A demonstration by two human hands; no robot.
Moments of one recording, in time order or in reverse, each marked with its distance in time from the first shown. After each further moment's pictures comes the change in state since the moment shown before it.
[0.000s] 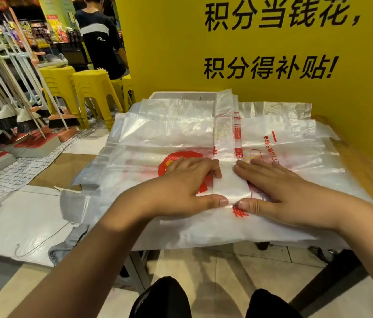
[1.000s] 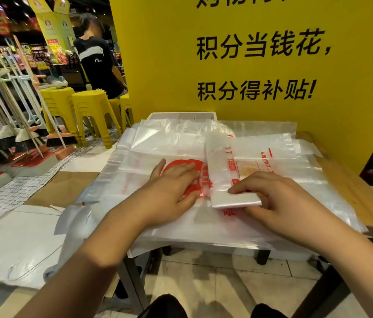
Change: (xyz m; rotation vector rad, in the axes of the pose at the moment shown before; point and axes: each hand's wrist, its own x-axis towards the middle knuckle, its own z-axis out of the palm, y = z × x) left_hand -0.006 -0.017 -0.011 0.211 0.135 -0.025; right_hand -0.024 -0.031 -0.008 0.256 0.518 -0.045
